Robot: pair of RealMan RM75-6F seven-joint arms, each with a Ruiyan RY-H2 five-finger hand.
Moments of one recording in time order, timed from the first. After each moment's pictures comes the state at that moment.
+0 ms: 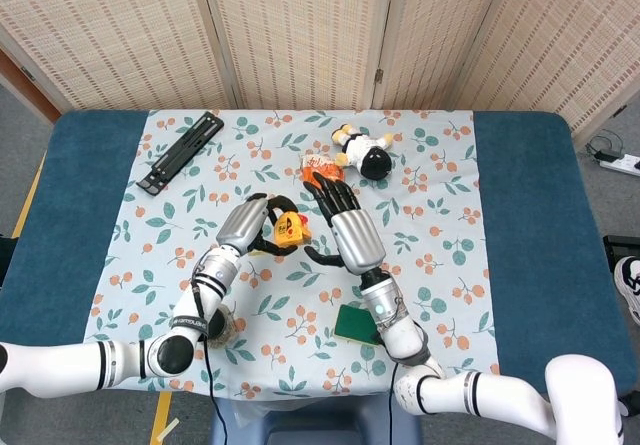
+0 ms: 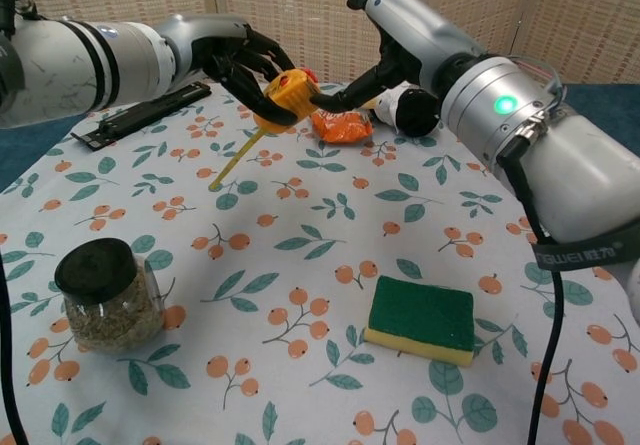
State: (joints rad) left arm -1.00 -1.50 -0.38 -1.66 0.56 0.94 0.23; right arm 0.76 -1.83 0.38 -1.47 -1.25 1.21 -0.20
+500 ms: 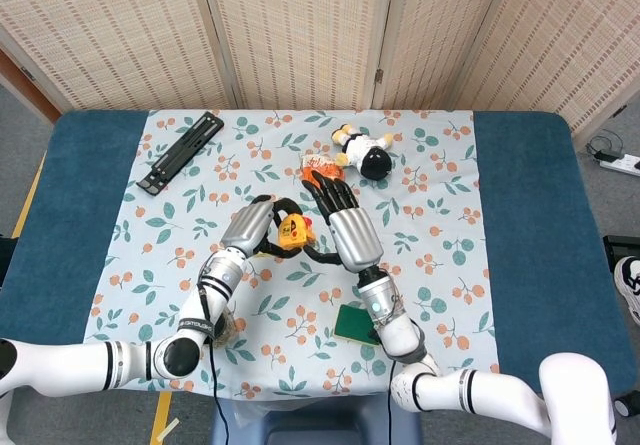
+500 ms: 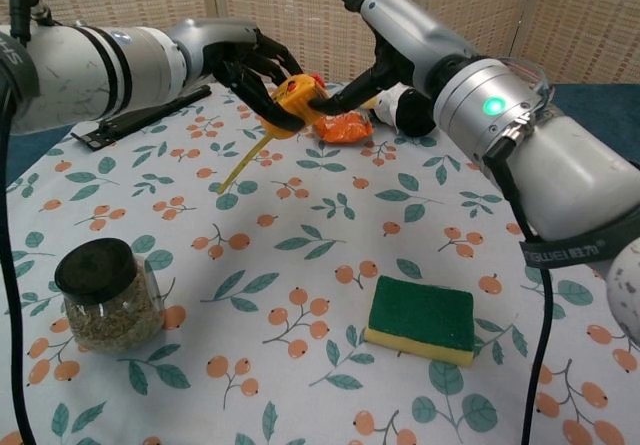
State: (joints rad) left arm -1.03 -1.52 -0.37 -1.66 0.55 0.96 0.25; right arm 0.78 -1.85 0.38 -1.44 -1.24 1.20 -0.21
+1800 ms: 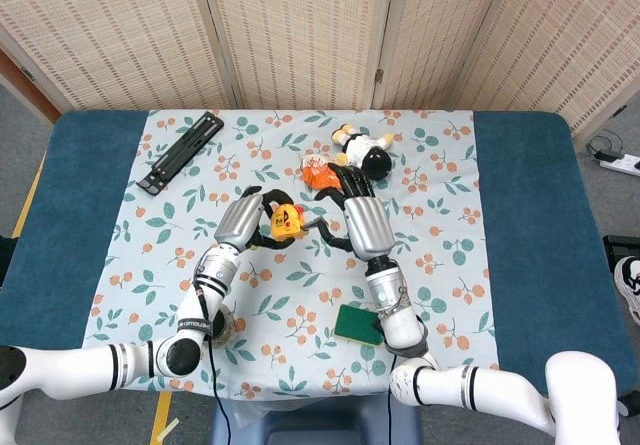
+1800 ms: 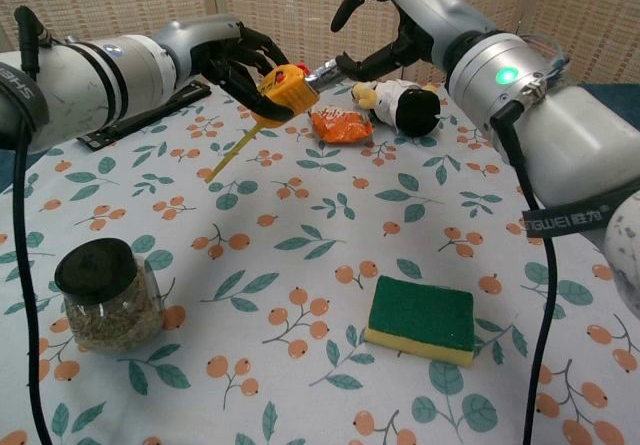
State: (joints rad) left arm -0.97 -1.58 -0.38 -1.56 0.68 1.01 0.18; right arm 0.79 -1.83 0.44 -1.49 -1.11 1.23 -0.30
